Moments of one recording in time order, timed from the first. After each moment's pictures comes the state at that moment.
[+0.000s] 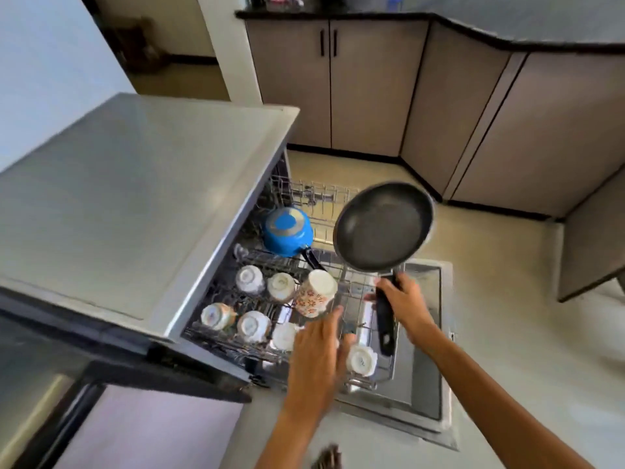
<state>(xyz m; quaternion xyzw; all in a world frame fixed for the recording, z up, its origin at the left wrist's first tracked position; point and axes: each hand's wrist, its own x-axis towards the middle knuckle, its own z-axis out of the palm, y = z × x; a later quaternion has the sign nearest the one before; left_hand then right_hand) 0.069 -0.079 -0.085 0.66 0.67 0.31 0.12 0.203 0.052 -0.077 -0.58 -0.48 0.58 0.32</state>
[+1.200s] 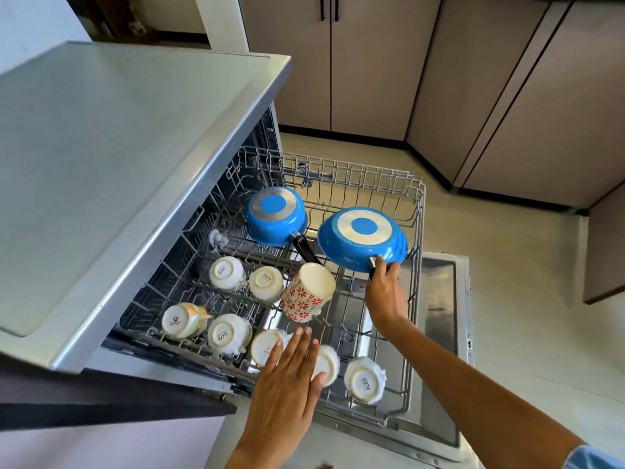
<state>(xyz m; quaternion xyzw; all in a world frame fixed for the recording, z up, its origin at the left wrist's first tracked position) 0.020 -0.070 -0.221 0.72 0.68 0.05 0.08 0.164 0.121 -0.242 -0.65 -0.72 0.19 0.12</state>
